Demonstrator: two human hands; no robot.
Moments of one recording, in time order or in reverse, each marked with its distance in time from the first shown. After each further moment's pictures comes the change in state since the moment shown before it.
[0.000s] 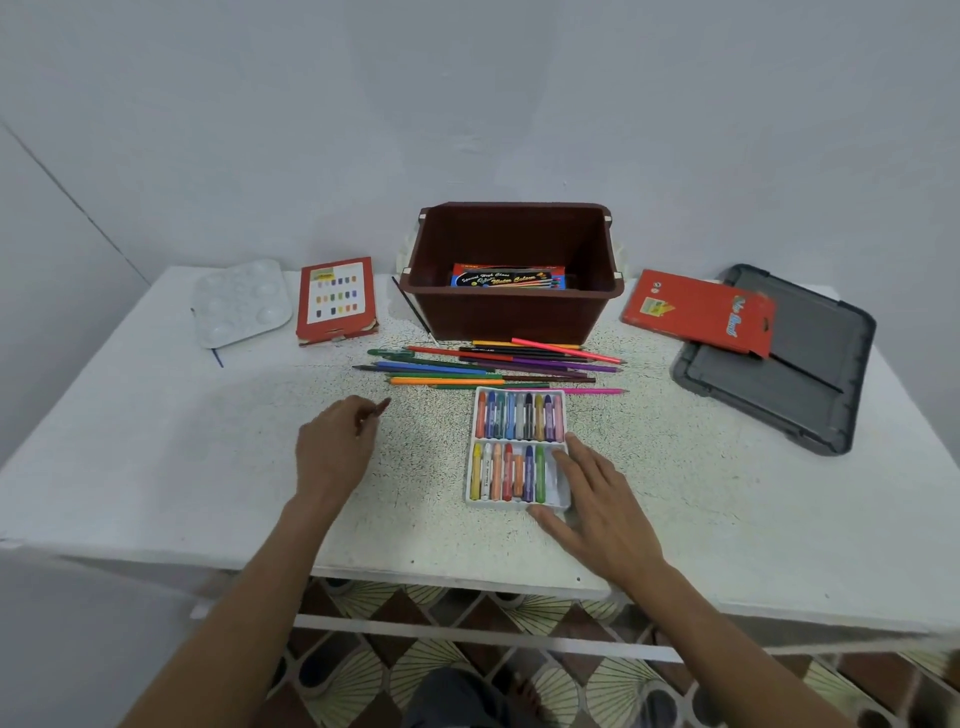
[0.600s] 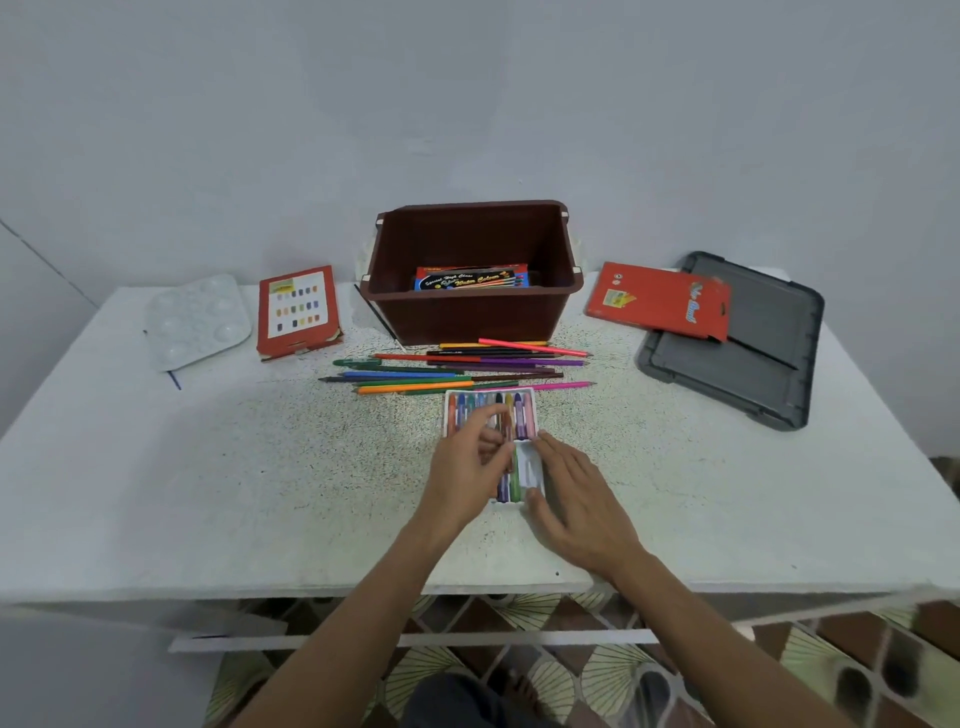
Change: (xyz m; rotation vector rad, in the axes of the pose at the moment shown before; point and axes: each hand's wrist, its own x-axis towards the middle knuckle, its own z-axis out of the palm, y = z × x) left_hand -0.048 0.134 0.056 -0.570 -0.369 0.128; right_hand 0.001 0.004 0.000 0.249 0.027 0.016
